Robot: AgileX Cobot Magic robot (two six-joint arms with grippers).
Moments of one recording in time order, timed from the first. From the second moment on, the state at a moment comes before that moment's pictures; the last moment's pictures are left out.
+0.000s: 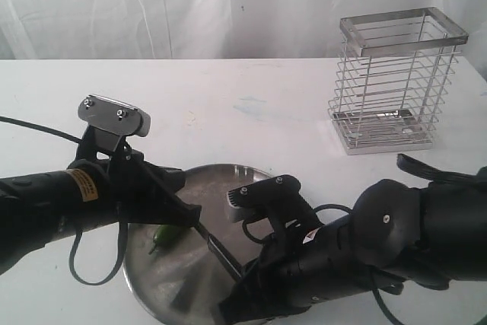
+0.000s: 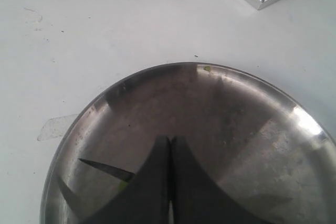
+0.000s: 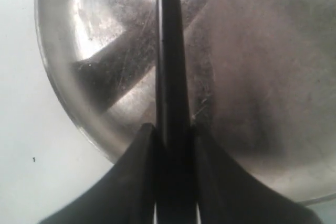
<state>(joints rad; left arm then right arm) -0.62 1.44 -0.54 -0.16 -0.29 -0.03 0.83 1.59 -0.63 0.94 0.21 -0.65</state>
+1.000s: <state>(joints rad) -0.62 1.45 -0.54 -0.16 -0.27 -0.04 0.83 1.58 -0.63 0.94 0.24 -0.63</state>
